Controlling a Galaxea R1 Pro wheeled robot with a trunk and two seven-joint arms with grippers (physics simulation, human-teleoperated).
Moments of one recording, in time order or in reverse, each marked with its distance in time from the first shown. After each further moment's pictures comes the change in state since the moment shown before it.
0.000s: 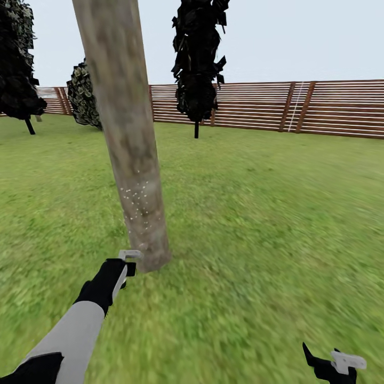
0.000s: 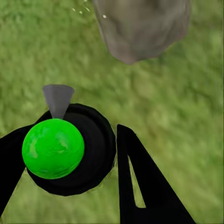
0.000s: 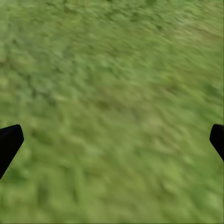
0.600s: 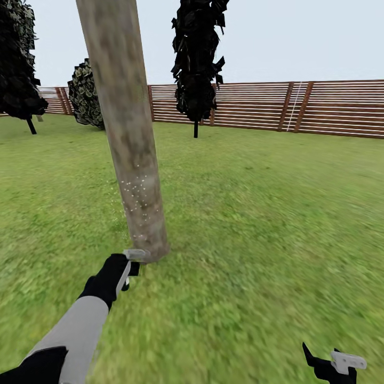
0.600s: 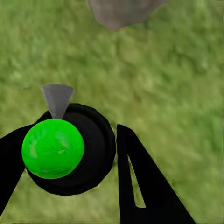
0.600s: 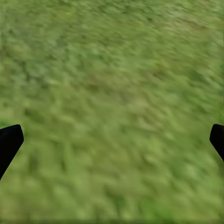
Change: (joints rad) left arm -0.028 -0.020 -0.002 0.008 -0.009 0.091 -0.014; right arm 0.000 0.000 0.000 0.000 0.000 0.000 0.000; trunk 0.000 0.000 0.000
